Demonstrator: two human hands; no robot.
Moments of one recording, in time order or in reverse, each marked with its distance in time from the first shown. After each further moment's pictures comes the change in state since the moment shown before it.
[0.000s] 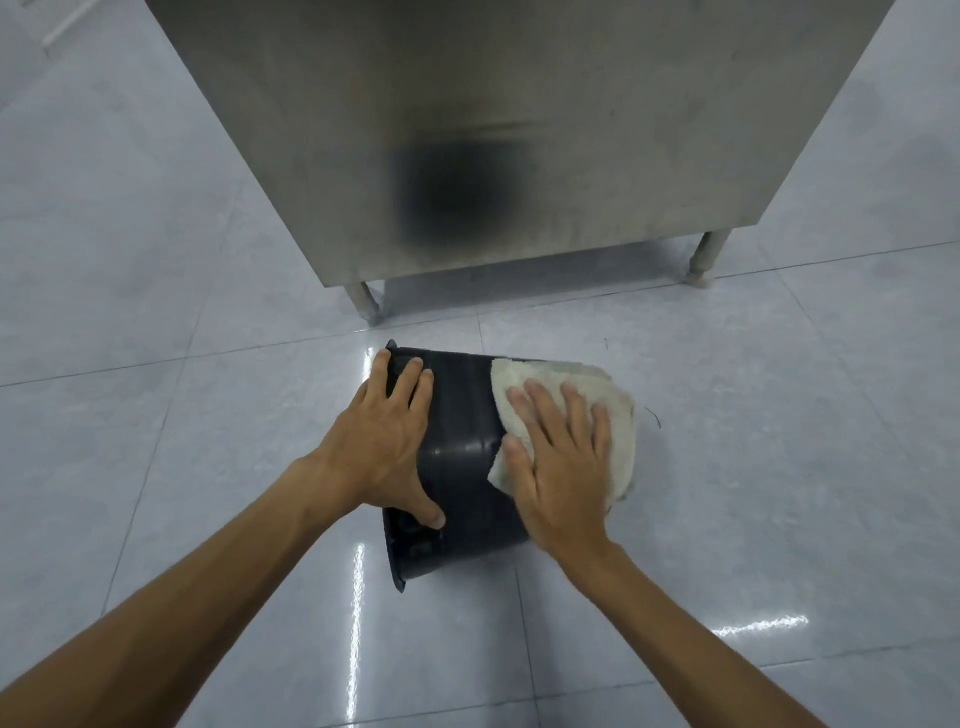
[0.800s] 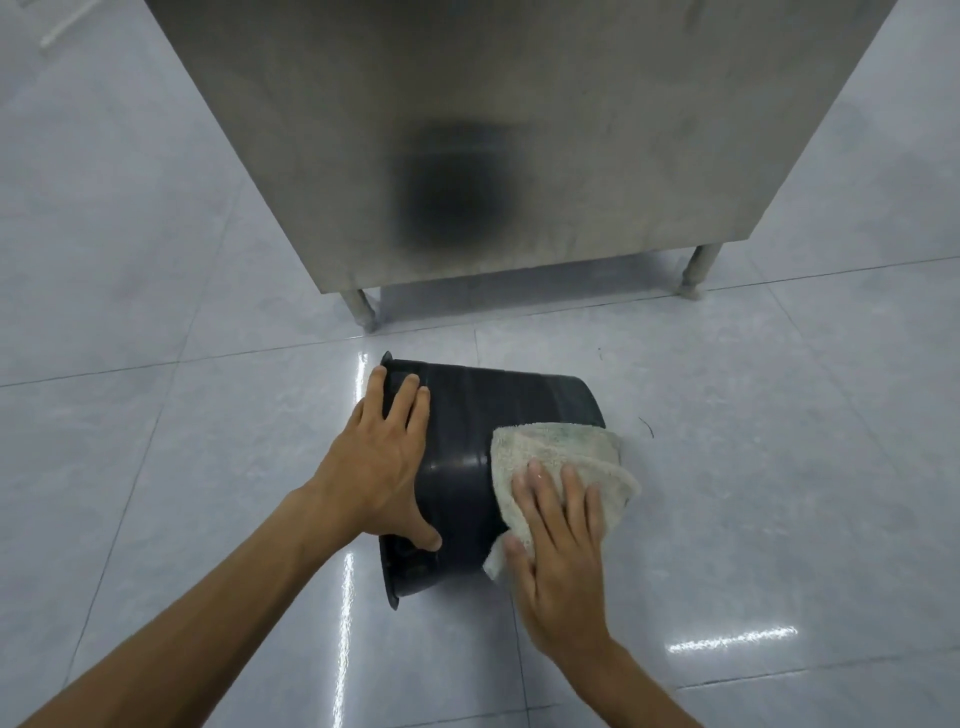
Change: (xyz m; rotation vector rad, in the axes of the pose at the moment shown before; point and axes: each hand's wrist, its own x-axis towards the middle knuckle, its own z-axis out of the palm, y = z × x) left_hand -0.009 0.008 0.014 -0.005 0.014 -0.033; right_hand -0.079 0.008 0.005 0.070 0.023 -0.091
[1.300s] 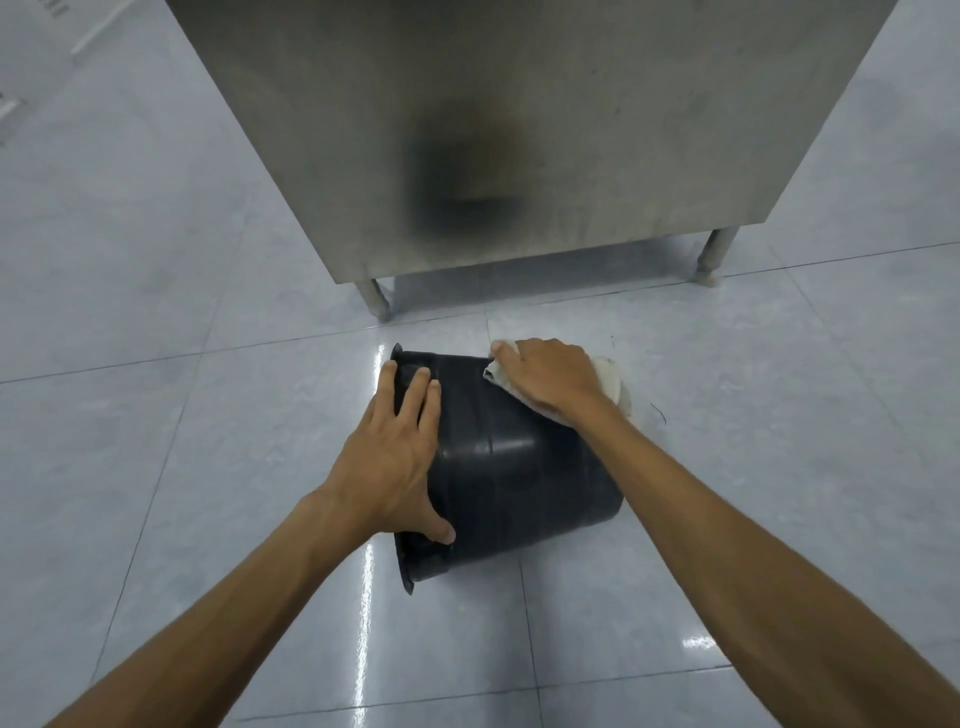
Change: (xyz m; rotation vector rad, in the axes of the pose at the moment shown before) left_hand -0.019 0.016 0.001 -0.024 -0.001 -0.043; right_hand 0.203 0.014 -0.007 -0.157 -0.502 0.224
